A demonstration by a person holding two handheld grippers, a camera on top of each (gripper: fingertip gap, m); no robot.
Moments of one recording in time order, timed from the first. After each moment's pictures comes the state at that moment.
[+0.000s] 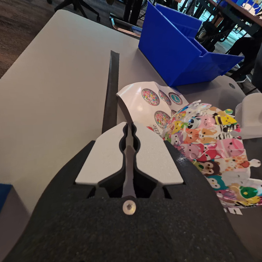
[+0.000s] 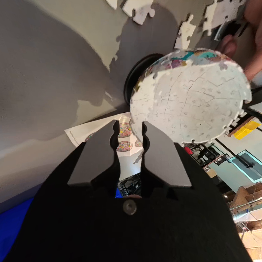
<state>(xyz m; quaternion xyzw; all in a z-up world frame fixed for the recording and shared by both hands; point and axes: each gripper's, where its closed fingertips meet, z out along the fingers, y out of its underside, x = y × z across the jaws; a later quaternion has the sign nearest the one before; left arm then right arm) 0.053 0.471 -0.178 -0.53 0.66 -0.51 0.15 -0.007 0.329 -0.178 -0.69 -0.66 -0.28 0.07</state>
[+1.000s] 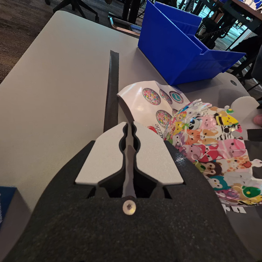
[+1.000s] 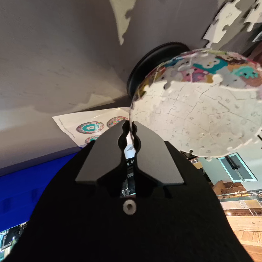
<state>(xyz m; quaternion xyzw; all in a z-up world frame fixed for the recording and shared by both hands) 0.054 0.472 -0.178 -0.52 0.67 -0.50 0.16 0.008 0.337 -0.188 -0.65 -0.69 -0.31 -0.05</state>
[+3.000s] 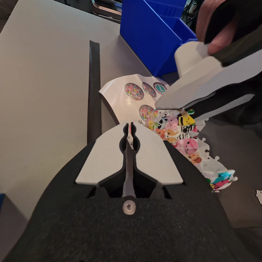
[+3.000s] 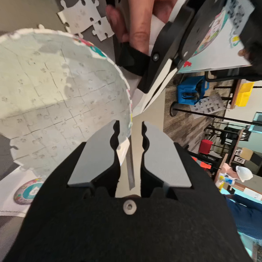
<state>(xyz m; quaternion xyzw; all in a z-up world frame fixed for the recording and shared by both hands) 0.039 0.453 -0.164 -0.50 0.71 -0.49 0.11 0.026 0.437 -0.137 -0.78 -0.51 -0.26 0.27</state>
